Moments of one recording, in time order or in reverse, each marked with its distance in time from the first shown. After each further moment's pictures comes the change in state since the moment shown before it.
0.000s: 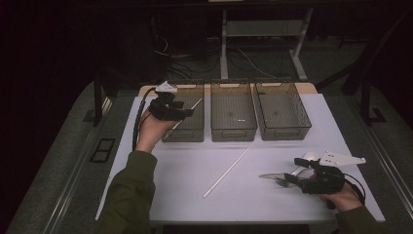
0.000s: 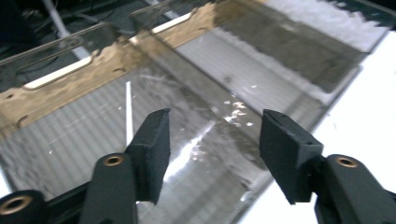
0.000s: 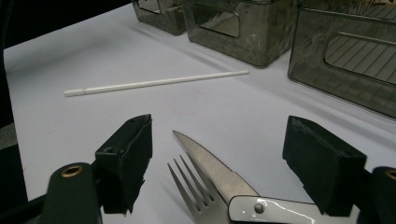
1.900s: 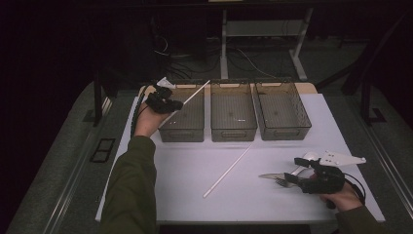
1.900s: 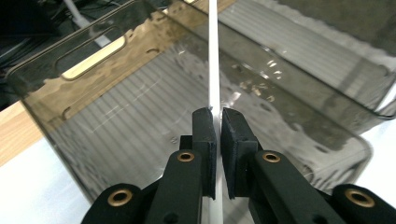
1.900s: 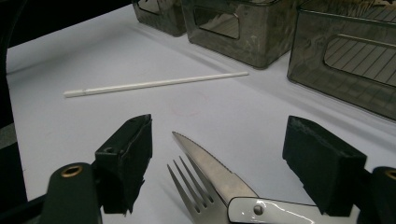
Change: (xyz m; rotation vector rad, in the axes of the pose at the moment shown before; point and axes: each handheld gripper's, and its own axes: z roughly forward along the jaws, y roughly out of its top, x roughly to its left) left arm 0.052 0.002 0.021 0.141 0.087 0.067; right arm 0.000 0.001 0.000 -0.006 0.000 -0.001
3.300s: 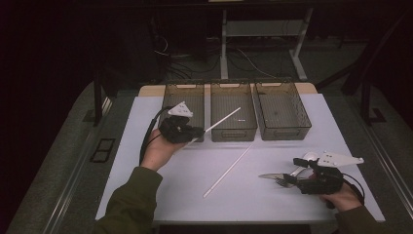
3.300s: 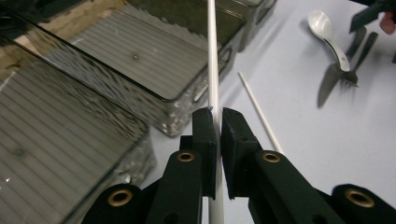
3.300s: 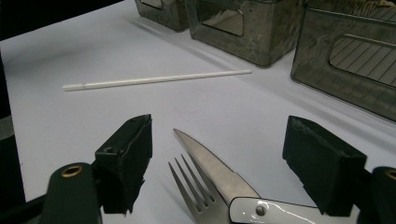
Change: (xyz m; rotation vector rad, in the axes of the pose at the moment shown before) left arm -0.108 -0.011 -0.034 -0.071 -0.229 0.068; right arm 0.002 0.001 0.002 0.018 0.001 -0.026
